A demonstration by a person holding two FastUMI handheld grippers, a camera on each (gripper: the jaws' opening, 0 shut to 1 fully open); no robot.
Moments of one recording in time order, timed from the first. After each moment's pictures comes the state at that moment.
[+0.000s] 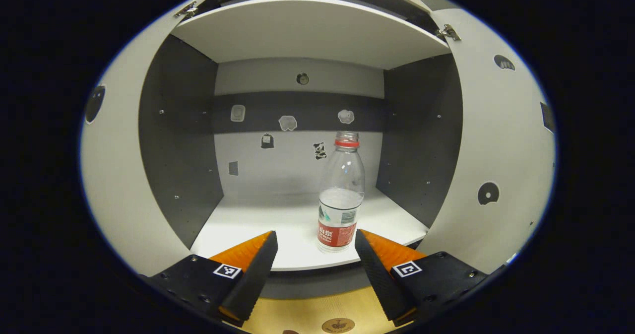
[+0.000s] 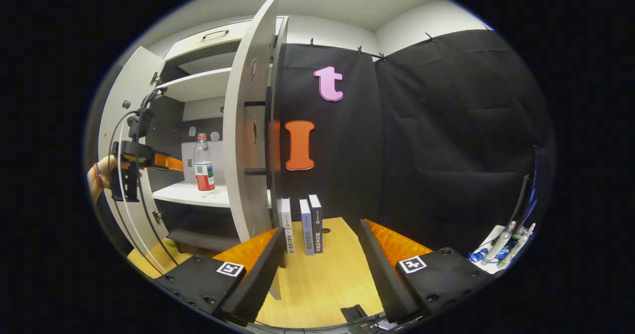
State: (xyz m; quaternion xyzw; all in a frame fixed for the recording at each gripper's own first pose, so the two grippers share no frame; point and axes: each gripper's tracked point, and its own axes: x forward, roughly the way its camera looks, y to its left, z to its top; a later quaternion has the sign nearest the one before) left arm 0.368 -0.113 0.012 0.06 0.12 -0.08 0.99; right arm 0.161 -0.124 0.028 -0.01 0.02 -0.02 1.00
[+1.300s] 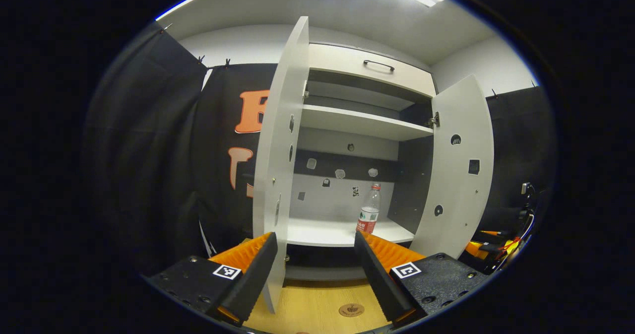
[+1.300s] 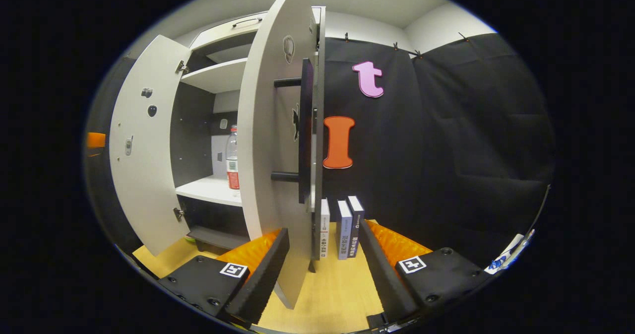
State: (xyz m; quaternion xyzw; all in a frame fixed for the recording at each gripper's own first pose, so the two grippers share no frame) left arm 0.120 0.025 0.102 0.01 -0.01 0.00 1.00; right arm 0.203 -0.033 0.024 -0.02 0.03 0.07 1.00
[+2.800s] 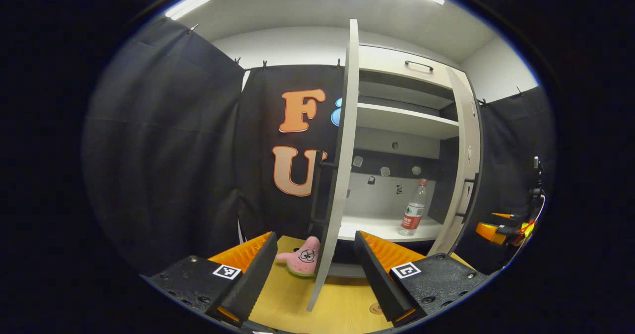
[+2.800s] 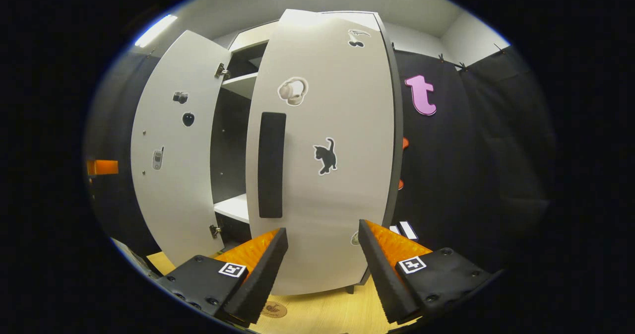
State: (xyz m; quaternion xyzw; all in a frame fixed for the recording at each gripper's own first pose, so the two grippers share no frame) left arm 0.110 0.114 0.077 0.01 -0.01 0.11 0.99; right arm 0.230 0.071 0.077 -0.04 -0.01 0.18 0.98
